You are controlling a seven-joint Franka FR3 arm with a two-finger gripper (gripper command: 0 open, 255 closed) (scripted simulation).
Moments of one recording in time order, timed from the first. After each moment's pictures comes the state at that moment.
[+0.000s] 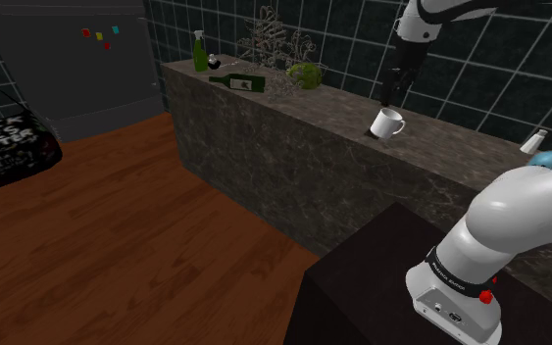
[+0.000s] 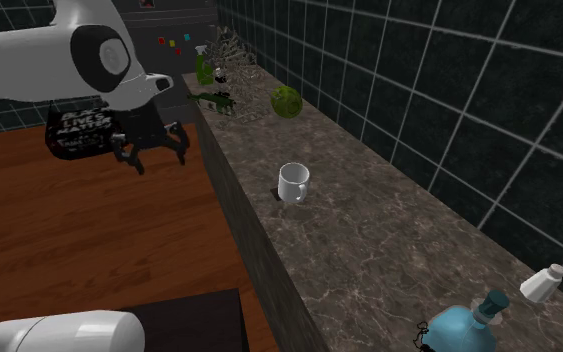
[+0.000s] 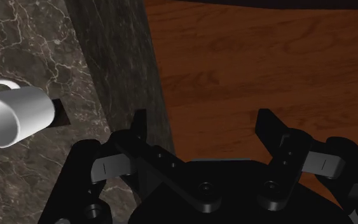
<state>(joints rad) -0.07 -0.62 -0.15 -2.37 -0.19 1.78 -0.22</state>
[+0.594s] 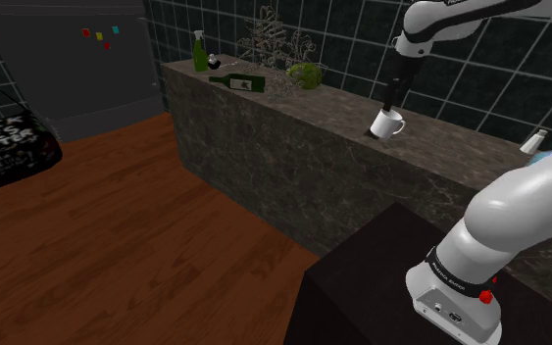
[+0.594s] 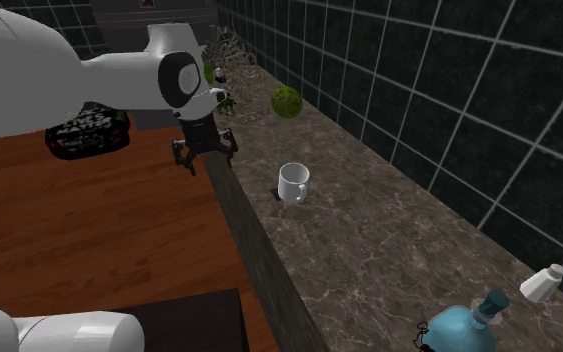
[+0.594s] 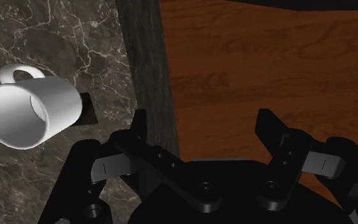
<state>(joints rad) -0.09 -0.37 -0.35 -2.28 -0.21 1.95 -0.45</state>
